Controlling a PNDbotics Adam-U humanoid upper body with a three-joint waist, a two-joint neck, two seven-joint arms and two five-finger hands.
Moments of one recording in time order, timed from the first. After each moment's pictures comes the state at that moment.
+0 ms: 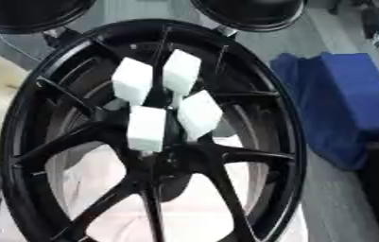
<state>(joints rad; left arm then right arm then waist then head) -0.24 0.45 0.18 -1.98 0.10 -0.09 0.32 -0.31 -1.20 0.02 -1.99 -0.05 -0.22 0.03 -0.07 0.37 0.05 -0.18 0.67</state>
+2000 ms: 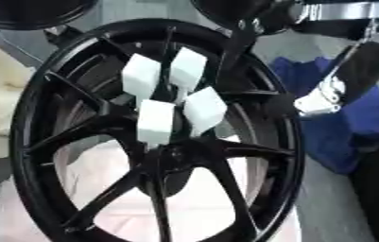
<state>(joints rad) -0.25 0.47 0.15 -1.98 0.11 -0.08 0.30 -0.81 -1.11 0.42 -1.99 -0.33 -0.10 0.56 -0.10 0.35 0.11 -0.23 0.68</state>
